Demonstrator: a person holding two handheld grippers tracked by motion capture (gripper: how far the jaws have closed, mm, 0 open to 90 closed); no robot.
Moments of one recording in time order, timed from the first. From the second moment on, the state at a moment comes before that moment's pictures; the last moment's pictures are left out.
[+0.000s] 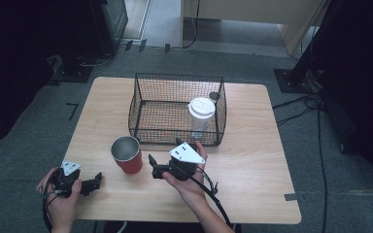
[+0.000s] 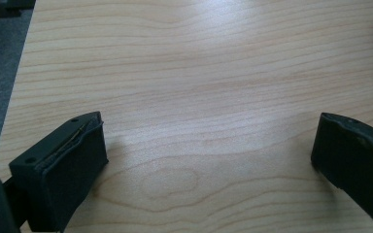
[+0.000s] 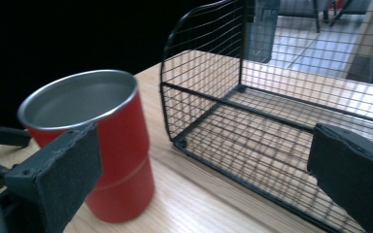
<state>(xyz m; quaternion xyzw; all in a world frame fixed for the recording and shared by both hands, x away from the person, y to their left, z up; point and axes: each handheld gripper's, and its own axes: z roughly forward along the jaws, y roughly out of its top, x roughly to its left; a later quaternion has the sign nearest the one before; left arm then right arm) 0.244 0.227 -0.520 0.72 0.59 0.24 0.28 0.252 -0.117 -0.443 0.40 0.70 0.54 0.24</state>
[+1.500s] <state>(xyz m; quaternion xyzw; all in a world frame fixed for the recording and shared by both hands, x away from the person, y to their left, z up) 0.244 0.227 -0.520 0.72 0.59 0.24 0.28 0.267 -0.017 -0.470 0.36 0.74 0.53 0.18</state>
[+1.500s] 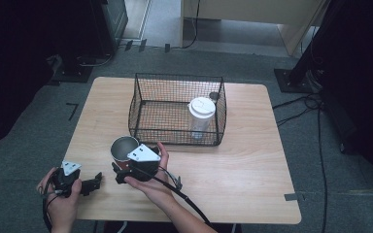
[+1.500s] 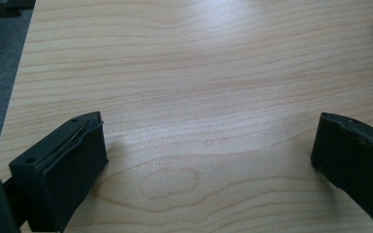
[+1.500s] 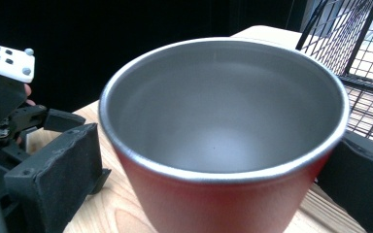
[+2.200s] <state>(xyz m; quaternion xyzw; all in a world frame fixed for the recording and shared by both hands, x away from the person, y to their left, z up) 0.244 0.227 -0.520 0.72 0.59 0.24 0.28 0.276 -0.004 -0.474 0.37 0.75 0.51 0.21</state>
